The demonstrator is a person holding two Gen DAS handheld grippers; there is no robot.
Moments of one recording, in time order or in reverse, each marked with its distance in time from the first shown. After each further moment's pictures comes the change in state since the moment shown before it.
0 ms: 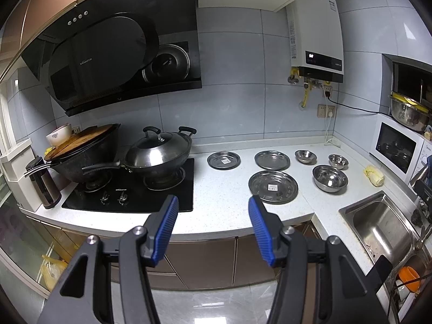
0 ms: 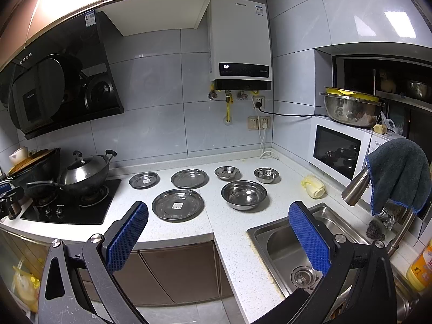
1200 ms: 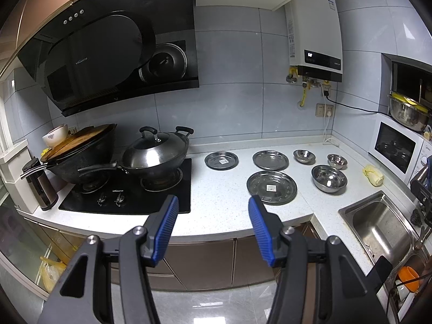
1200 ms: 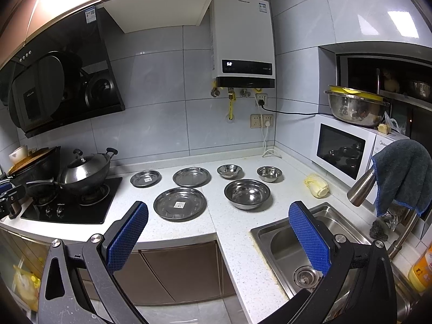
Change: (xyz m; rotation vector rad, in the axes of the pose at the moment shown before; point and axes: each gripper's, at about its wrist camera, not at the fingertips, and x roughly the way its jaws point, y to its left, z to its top) left arm 0.002 -0.003 0.000 0.002 0.003 -0.006; right arm 0.010 0.007 0.002 -0.007 0.011 0.005
